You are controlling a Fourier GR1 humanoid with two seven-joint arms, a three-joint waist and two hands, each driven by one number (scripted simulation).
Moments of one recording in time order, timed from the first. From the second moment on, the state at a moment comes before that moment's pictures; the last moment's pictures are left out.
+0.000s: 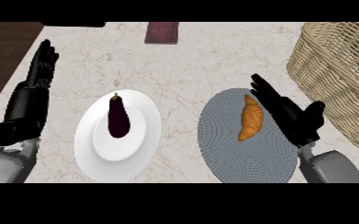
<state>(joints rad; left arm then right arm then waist) -0.20 0.61 -0.27 -1.59 0.25 0.44 -0.17 -0.19 -0.44 0.34 -1.46 -0.39 0.01 0.08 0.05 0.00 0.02</state>
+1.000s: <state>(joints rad) -0.22 0.57 -0.24 -1.38 0.44 0.25 0.11 -0.61 -0.26 0.54 -1.37 0.21 -0.11 -0.05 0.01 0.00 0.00</state>
